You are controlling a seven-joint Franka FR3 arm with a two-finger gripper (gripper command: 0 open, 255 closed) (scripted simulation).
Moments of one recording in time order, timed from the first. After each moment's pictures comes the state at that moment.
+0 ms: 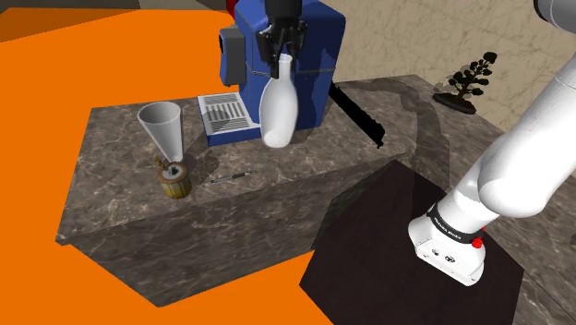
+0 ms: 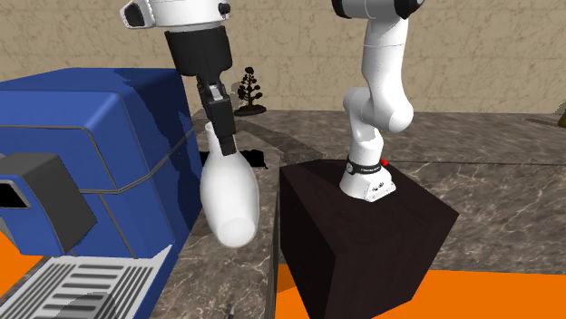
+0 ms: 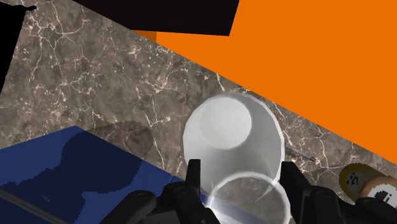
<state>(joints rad) 0.09 0.09 0.35 -1.58 -0.02 1.57 0.38</state>
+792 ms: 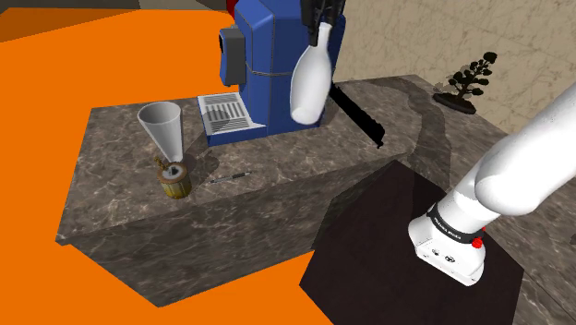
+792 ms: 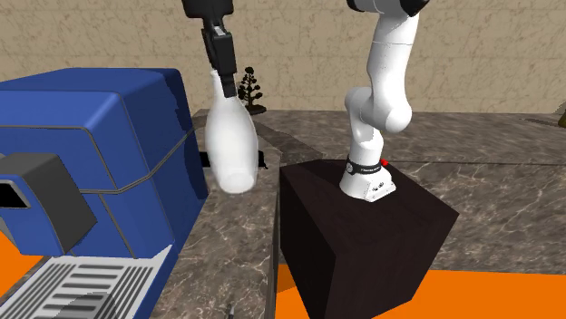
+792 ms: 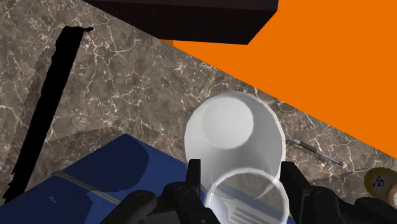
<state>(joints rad) 0.00 -0.06 0.27 -1.59 0.01 1.44 0.21</state>
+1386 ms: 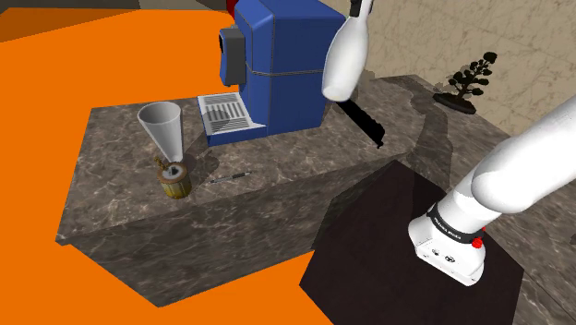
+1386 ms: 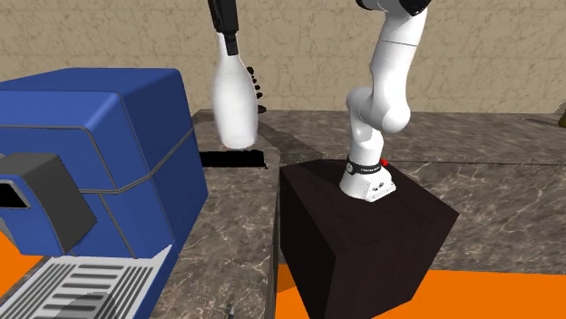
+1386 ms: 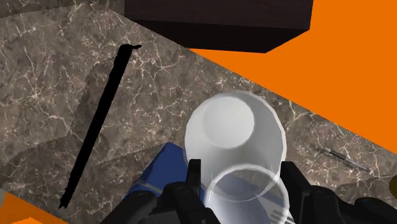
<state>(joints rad) -0.09 -0.15 0.16 -1.54 0.00 1.30 0.01</state>
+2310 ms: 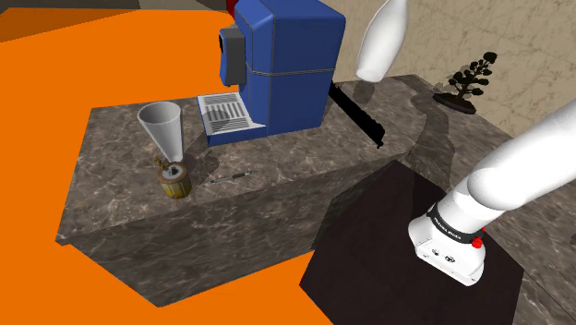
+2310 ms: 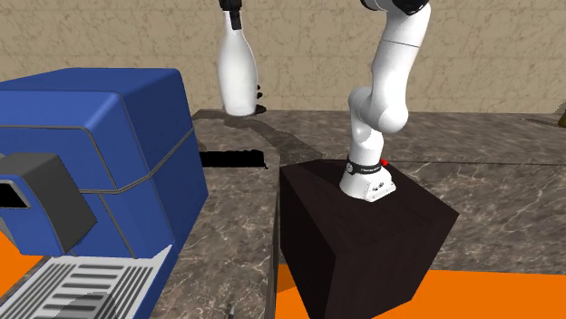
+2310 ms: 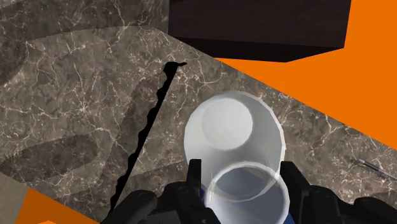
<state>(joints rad) -0.18 -0.18 0.03 -1.46 -0.05 1.20 -0.23</state>
